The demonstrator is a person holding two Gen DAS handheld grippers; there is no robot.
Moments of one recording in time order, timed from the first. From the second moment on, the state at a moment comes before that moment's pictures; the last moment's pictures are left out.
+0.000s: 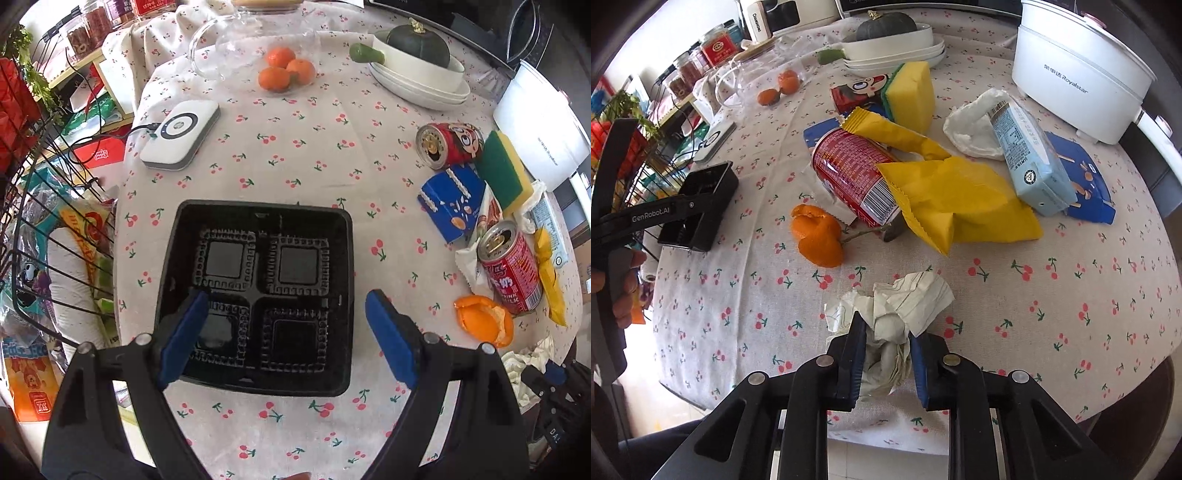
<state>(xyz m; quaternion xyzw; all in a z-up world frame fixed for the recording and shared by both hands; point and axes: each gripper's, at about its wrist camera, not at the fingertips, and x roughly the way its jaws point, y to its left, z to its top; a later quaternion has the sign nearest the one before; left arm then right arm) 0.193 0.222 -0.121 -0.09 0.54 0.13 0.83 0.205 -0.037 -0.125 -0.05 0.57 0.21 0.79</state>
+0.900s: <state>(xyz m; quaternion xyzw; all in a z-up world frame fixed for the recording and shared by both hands) 0.194 0.187 -0.130 -0.03 0.56 0.14 0.82 0.188 -0.102 -0.081 -0.02 0.54 0.20 0.81</state>
